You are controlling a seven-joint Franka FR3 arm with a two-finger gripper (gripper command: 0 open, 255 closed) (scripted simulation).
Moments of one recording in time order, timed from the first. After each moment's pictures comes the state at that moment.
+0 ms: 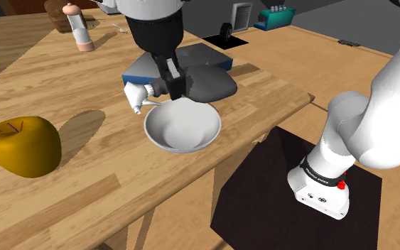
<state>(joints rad) 0.53 -0.05 0.37 -1.67 -0.33 1.52 -0.23</state>
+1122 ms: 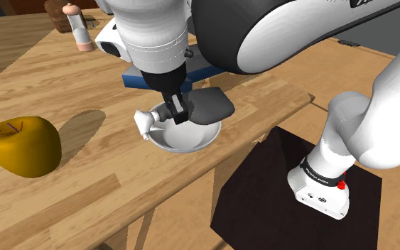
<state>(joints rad) 0.53 -0.08 0.36 -1.87 -0.32 1.68 -0.19</state>
